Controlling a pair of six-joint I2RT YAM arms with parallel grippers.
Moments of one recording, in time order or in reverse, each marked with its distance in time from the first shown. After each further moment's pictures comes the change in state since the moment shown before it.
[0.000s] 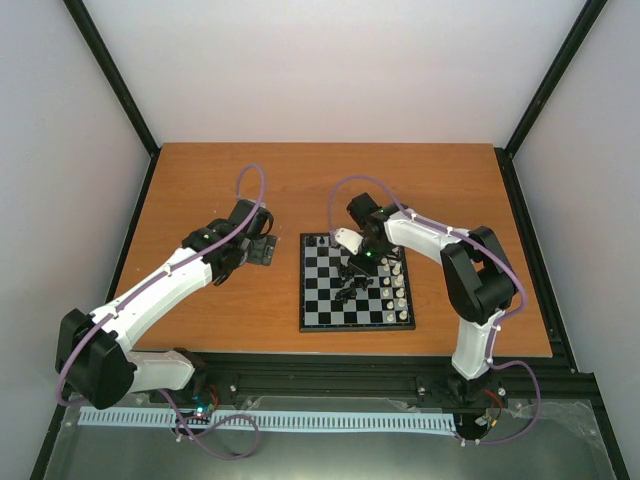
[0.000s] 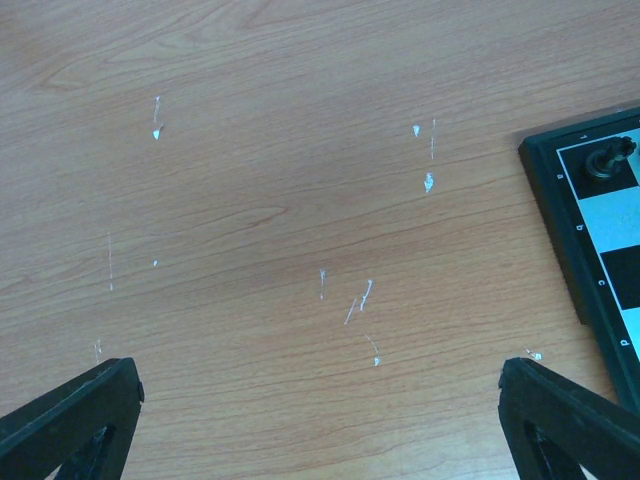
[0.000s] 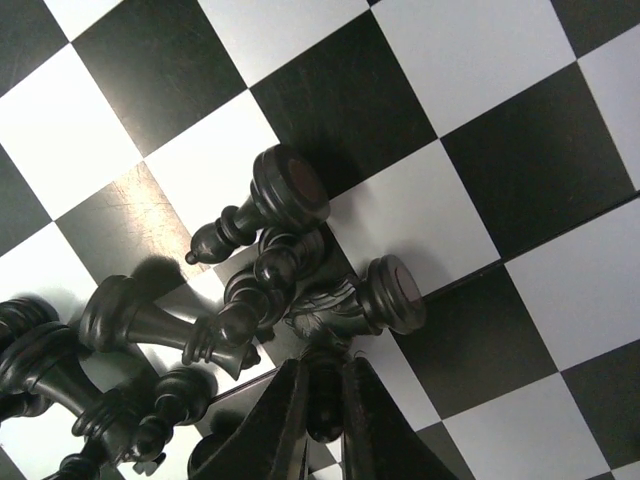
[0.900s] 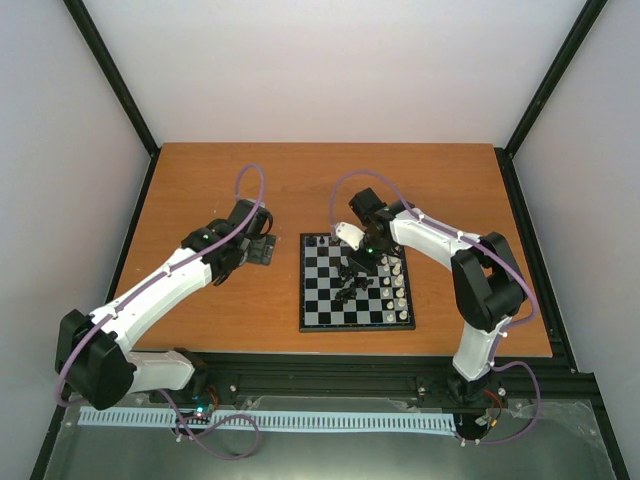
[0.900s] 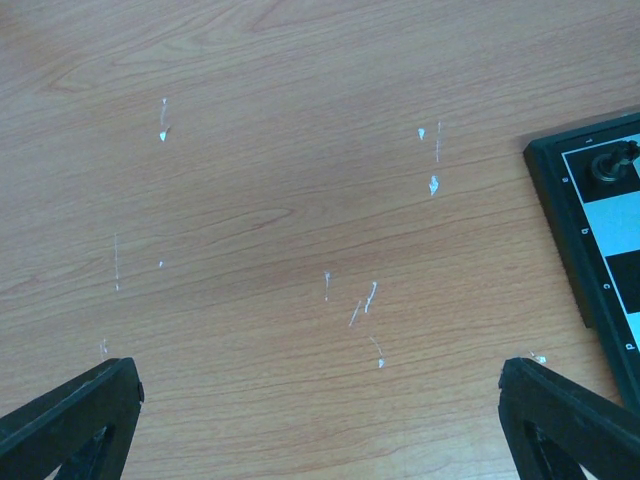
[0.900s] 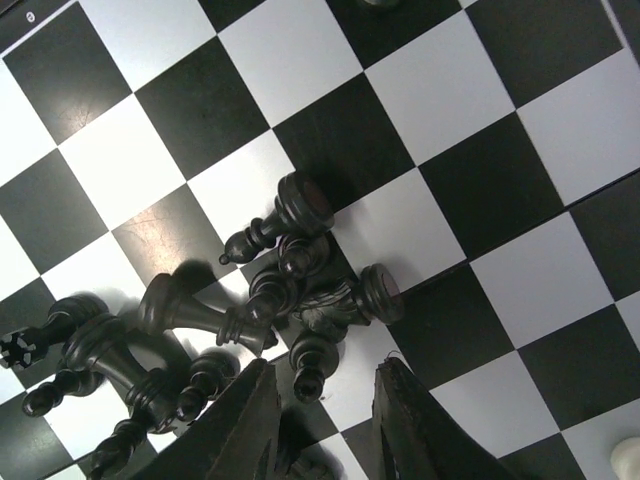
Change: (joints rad) left arm 0.000 -0.005 0.000 0.000 -0.011 -0.001; right arm 0.000 -0.066 0.000 0.007 -0.011 0.007
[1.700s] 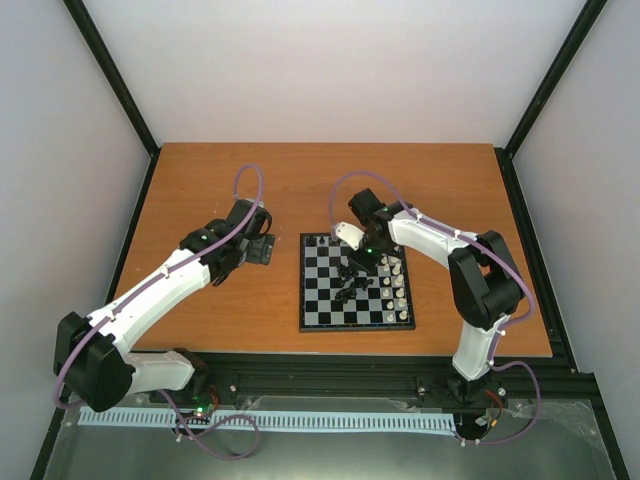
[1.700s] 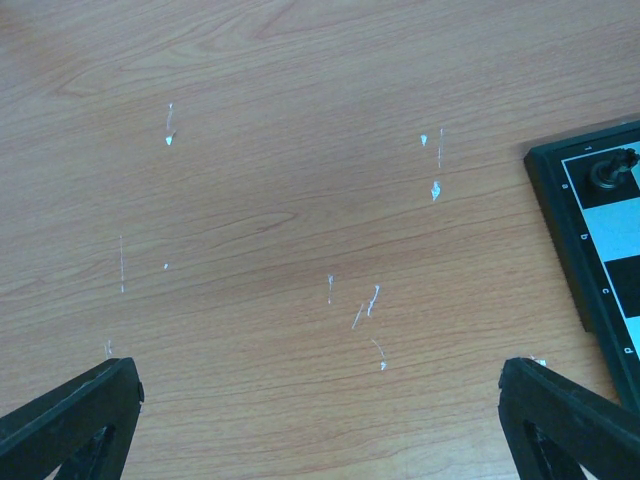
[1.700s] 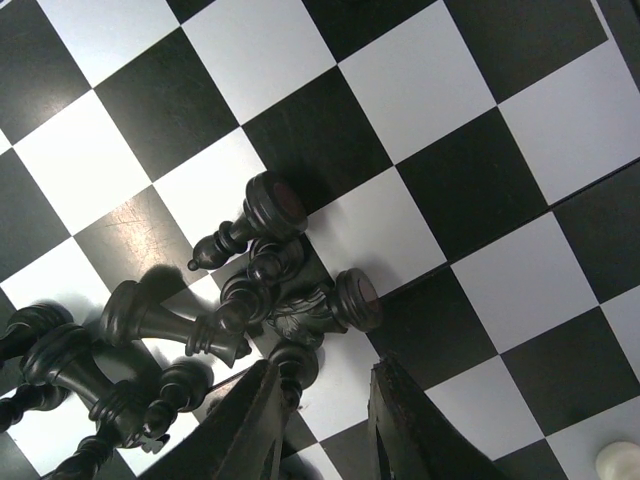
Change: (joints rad) left arm 0.000 -0.011 0.000 0.000 -0.004 -0.001; right arm 0.001 0.018 0.000 0.012 0.028 0.000
